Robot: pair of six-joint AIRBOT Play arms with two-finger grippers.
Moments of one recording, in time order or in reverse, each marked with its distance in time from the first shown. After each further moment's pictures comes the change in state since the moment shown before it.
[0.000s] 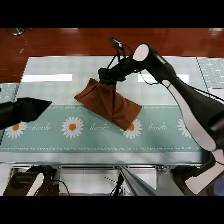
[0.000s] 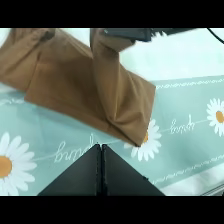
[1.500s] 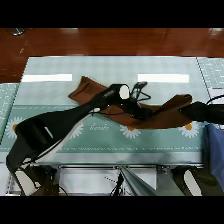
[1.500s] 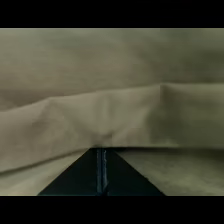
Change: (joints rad) left arm -0.857 -1.464 0.785 -0.086 0.240 -0.072; right arm -0.740 1.216 -0.953 -0.116 0.335 -0.124
